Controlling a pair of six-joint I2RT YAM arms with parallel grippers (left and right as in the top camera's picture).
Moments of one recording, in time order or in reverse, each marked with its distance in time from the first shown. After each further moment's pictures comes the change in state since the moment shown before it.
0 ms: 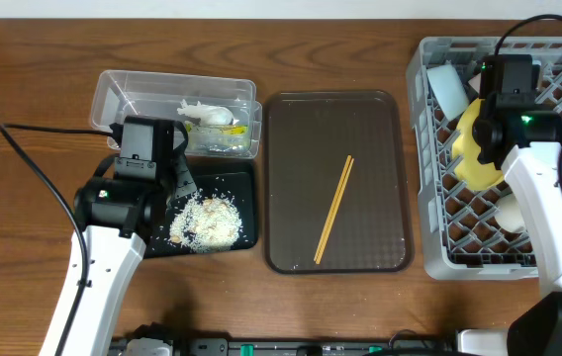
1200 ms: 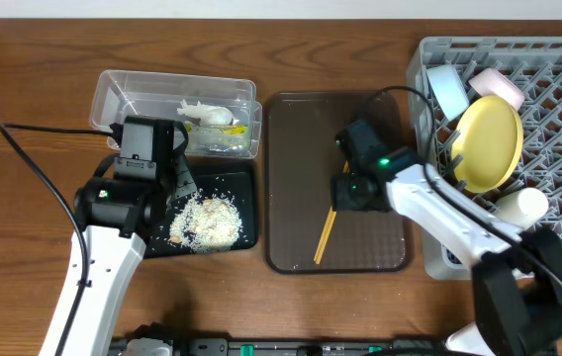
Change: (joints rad) left arm 0.000 0.000 0.000 0.000 0.000 0.000; right arm 0.509 0.161 -0.237 0.060 -0.686 0.500
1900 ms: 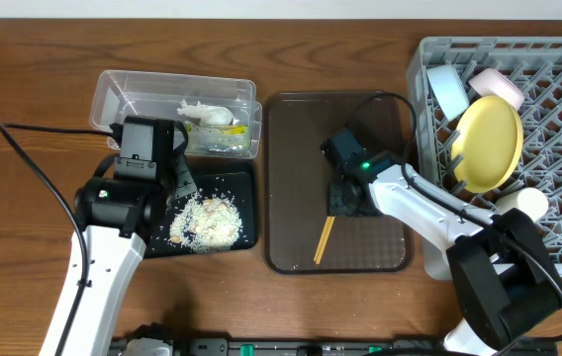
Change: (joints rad) left arm 0.000 0.000 0.000 0.000 0.000 0.000; right arm 0.042 0.079 0.000 0.005 0.082 0.089
